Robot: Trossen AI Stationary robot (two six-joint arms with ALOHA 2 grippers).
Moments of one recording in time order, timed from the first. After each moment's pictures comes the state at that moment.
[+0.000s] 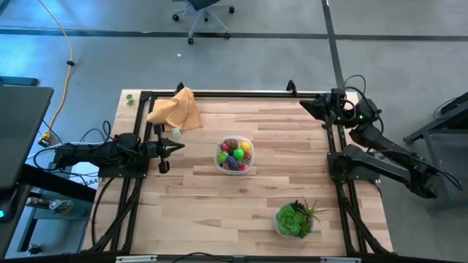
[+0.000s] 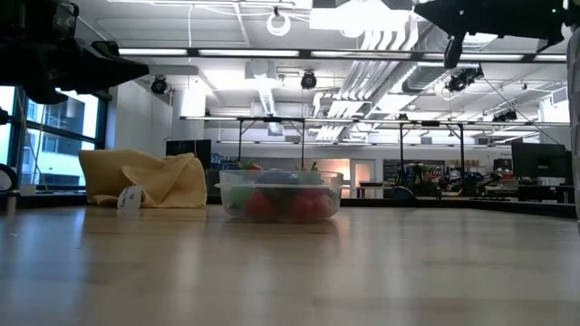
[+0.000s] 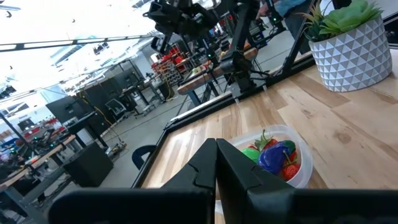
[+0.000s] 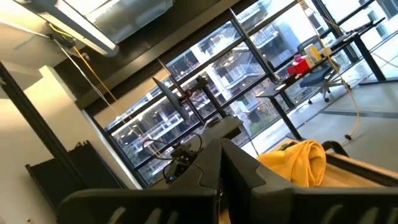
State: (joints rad) left arm 0.13 0.01 0.01 0.03 -0.09 0.52; right arm -0.75 0.57 0.44 0.44 -0.53 0.76
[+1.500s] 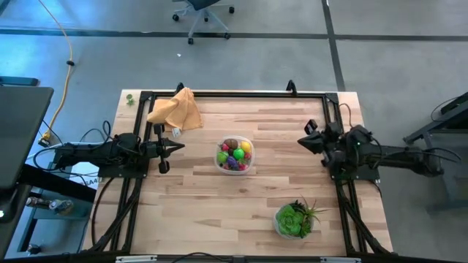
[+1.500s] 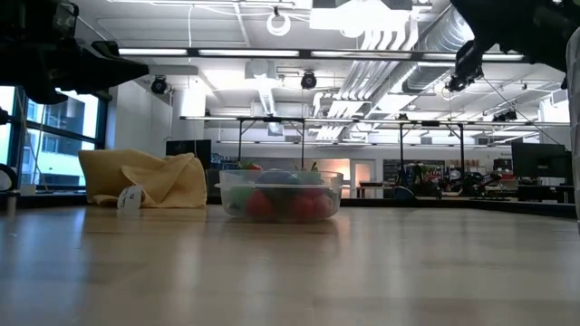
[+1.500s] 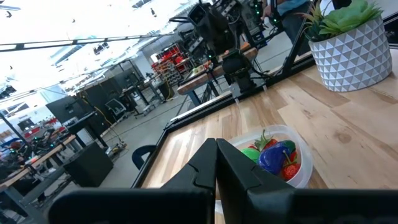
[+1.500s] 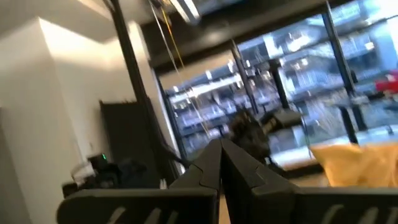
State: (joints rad) left arm 0.13 0.01 0.01 0.03 -0.09 0.52; right arm -0.25 0.38 0.08 0.70 -0.36 0.44
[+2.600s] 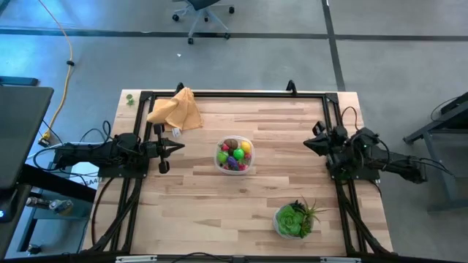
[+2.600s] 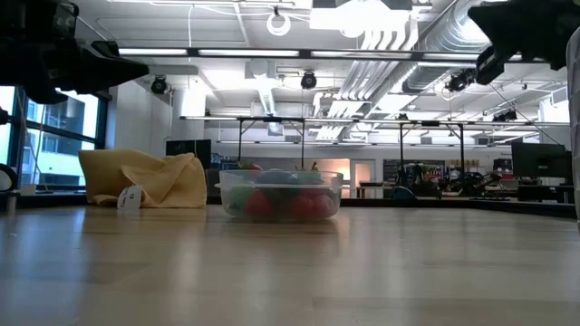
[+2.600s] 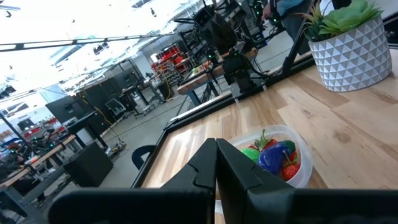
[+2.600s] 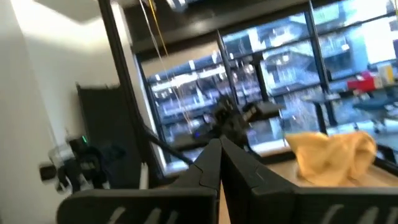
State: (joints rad) left arm 0.13 0.01 0.01 0.03 -0.09 0.52; right arm -0.23 0.01 0.08 0.24 -0.30 0.34
